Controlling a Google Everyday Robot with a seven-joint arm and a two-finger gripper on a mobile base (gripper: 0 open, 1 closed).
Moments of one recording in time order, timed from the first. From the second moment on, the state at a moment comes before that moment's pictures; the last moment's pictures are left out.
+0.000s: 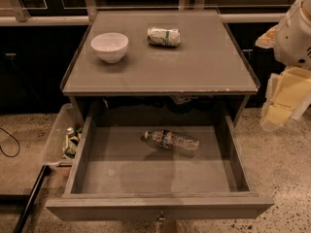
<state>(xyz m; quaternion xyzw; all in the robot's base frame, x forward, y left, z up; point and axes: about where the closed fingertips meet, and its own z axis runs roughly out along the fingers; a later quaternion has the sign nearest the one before) 0.438 -0.217 0.976 -0.60 0.78 -0.03 0.16</state>
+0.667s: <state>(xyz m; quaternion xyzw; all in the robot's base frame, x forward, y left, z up) 0.440 -0.210 0.939 -0.60 0.78 -0.01 0.16</state>
